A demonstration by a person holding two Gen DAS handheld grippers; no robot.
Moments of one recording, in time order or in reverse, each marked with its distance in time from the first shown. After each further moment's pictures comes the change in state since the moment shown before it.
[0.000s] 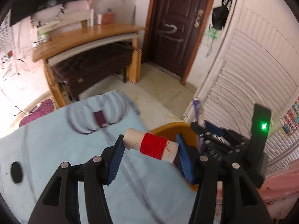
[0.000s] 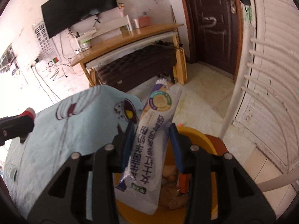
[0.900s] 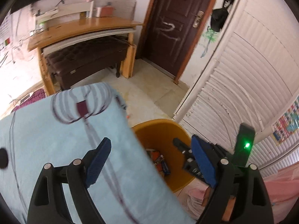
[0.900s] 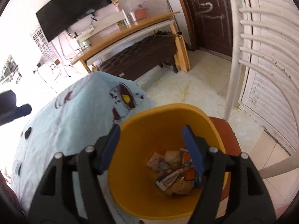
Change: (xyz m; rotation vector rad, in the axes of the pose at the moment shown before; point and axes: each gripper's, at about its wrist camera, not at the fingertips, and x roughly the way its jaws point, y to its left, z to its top) left arm -0.012 -0.005 -0.016 -0.083 0.010 -0.047; right arm -0.007 -0.013 -0.028 0.053 0.031 0.074
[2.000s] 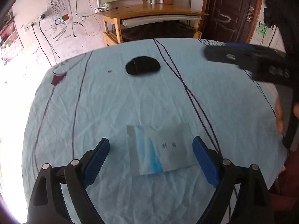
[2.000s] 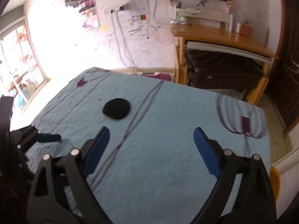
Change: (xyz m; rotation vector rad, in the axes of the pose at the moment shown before) left arm -0.123 0.218 -0.151 -0.098 0.078 0.376; right arm 0.019 0.335 -0.021 -0.615 0.166 0.308
